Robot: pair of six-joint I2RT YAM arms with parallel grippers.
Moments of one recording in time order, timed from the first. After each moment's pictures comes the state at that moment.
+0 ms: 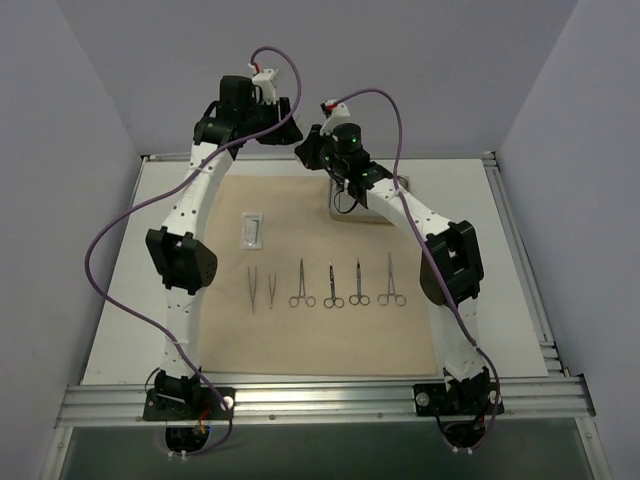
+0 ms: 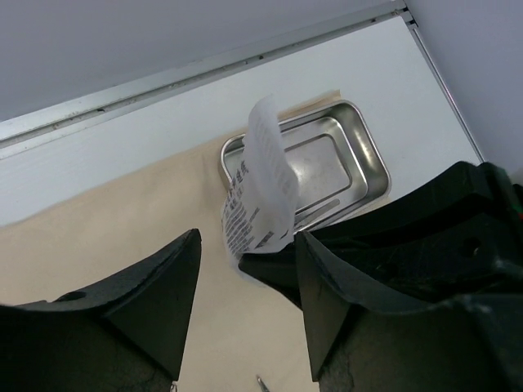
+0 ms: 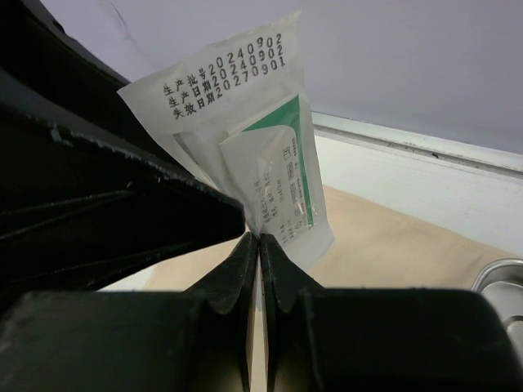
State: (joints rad) left arm -0.30 2.30 2.58 -0.76 0.40 -0.23; right arm 0.53 2.12 1.85 0.10 -0.13 0.40
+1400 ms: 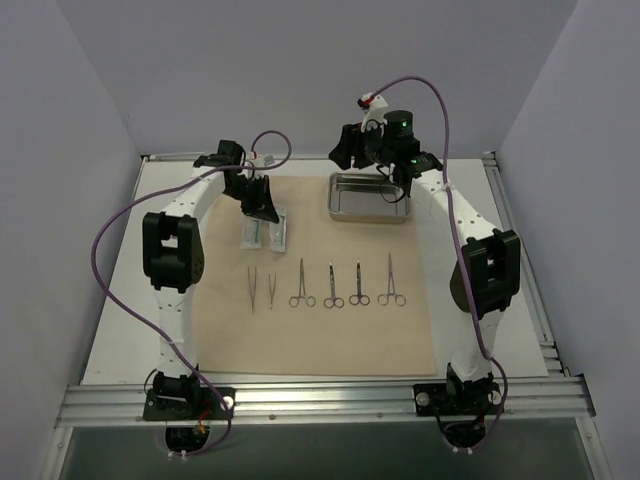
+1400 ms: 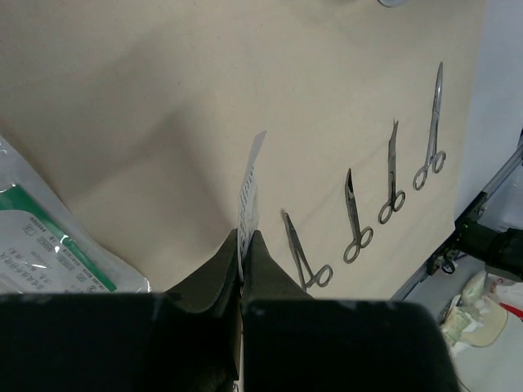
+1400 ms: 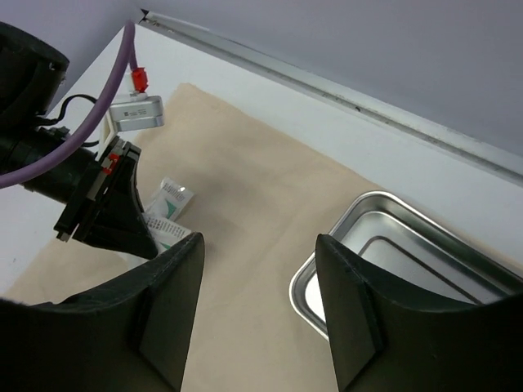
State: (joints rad) left arm -0.18 2.27 1.99 -0.91 0.66 -0.08; right arm 0.34 1.94 1.75 -0.14 -0.38 0.15
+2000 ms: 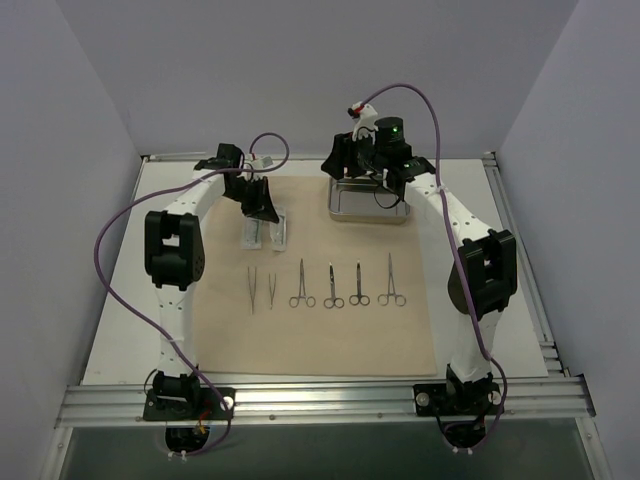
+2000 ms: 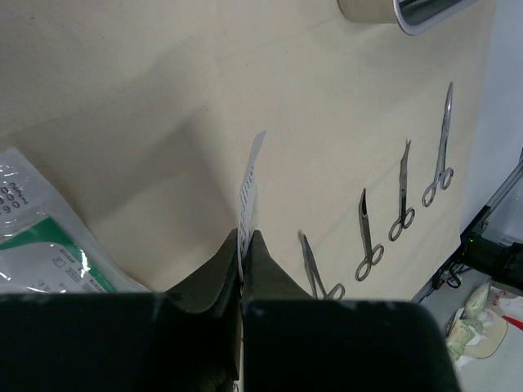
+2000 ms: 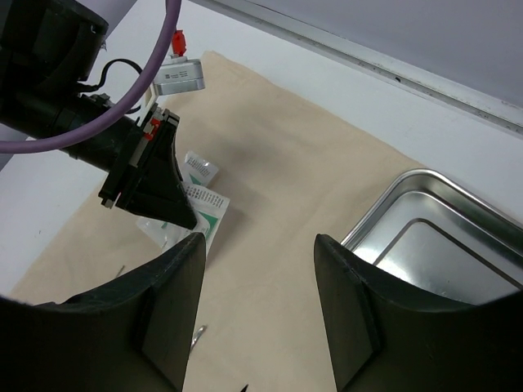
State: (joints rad) left arm -0.17 2.30 1.97 -0.84 0.69 -0.10; right arm 0.37 1.94 1.72 -0.18 -0.42 0.17
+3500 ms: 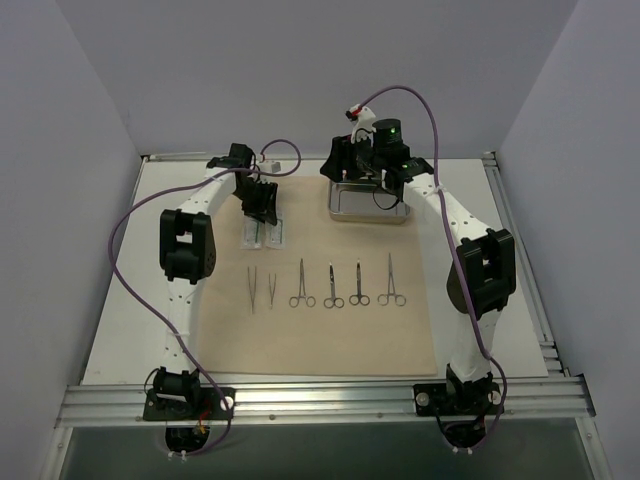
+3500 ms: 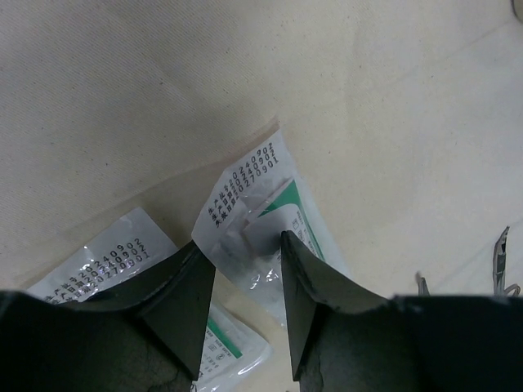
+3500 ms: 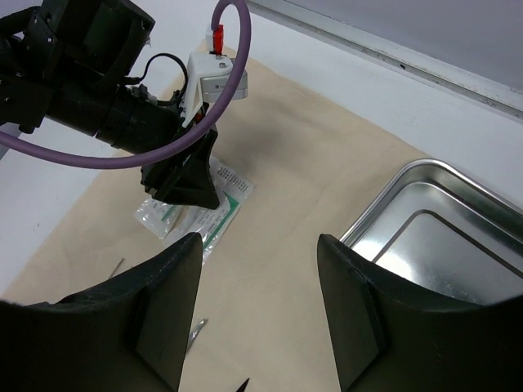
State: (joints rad) left arm -0.20 2.47 2.18 -0.93 0.43 0.08; right arm 0.38 1.94 1.72 -0.20 -0.42 0.16
